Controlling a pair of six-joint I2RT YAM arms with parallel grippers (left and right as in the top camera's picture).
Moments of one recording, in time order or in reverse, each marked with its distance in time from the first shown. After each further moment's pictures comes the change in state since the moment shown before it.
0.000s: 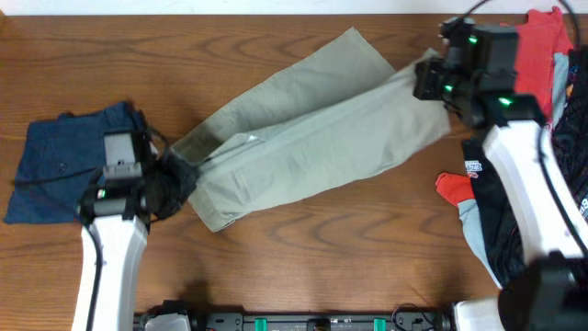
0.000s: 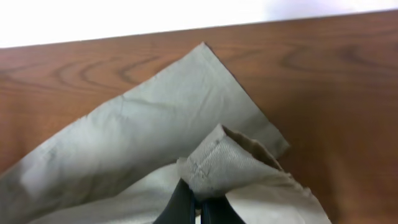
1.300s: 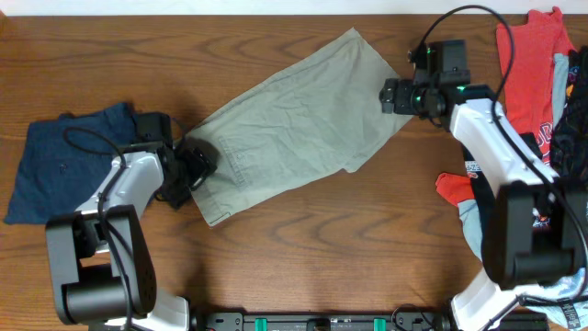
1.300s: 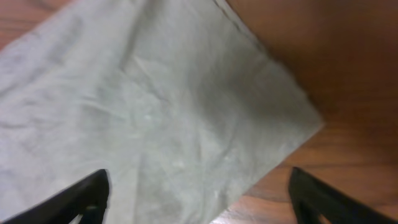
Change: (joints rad) left arm 0.017 0.536 0.006 0.264 0.019 0.119; right arm 0.037 0.225 0.009 -0.049 0.073 0.006
